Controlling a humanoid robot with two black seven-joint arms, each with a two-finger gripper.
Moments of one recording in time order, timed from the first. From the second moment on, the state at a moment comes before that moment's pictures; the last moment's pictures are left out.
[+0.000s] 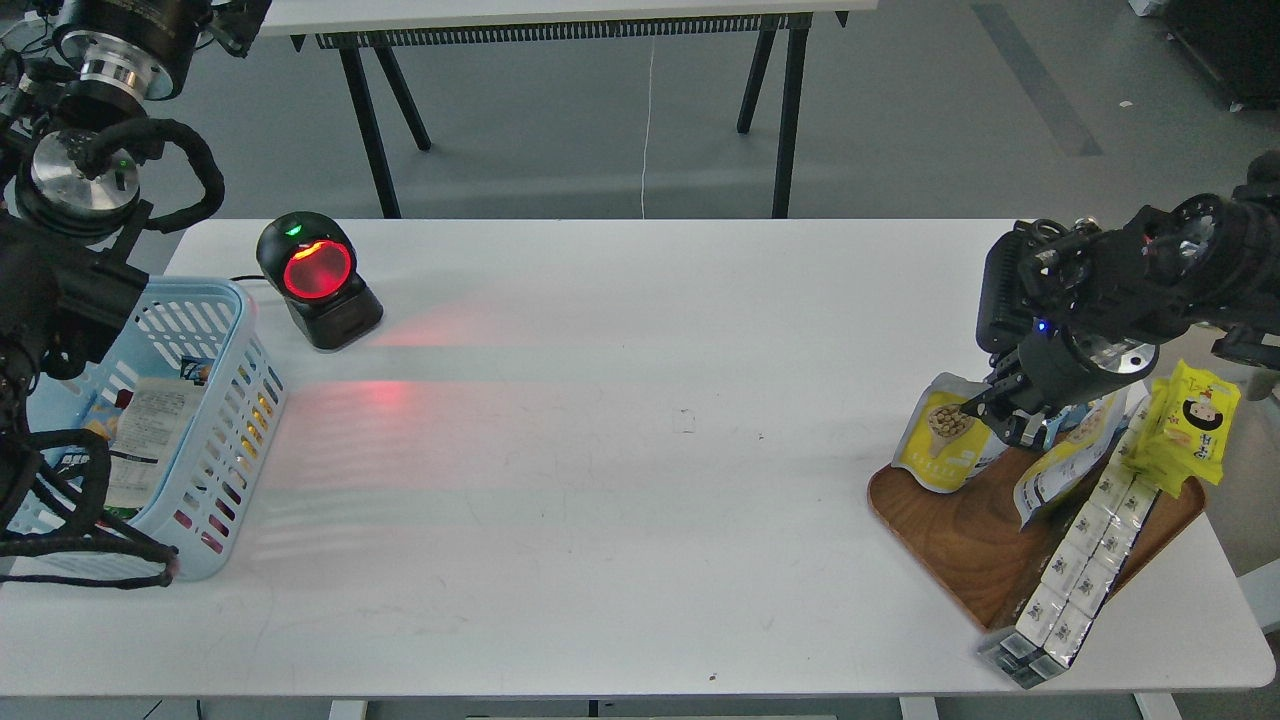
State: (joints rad) left arm -1.11 0.34 -0.86 -0.33 -0.24 -0.49 -0.16; right arm 1.75 -0.67 -0.75 1.36 -1.96 0.34 0.49
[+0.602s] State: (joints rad) left arm -1.12 0.35 -0.86 -0.33 -0.24 -0.49 -0.15; right arm 1.99 -0.54 -0.68 1.48 -1.80 0.37 0.49
